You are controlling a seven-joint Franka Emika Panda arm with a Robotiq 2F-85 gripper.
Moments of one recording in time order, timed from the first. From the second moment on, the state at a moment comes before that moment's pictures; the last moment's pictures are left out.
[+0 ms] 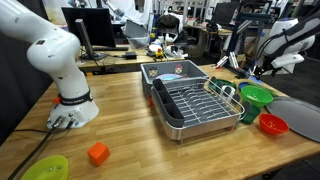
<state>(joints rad) -0.15 0.82 -0.20 -1.49 -0.15 2.42 -0.02</state>
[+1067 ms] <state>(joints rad) -0.21 1.11 -0.17 -1.07 -0.14 2.20 -0.13</state>
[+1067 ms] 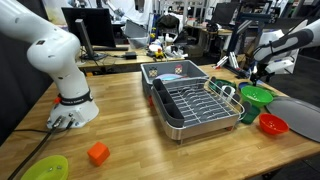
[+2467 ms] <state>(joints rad) -0.29 1.29 -0.09 -0.77 -0.02 1.91 -0.18</state>
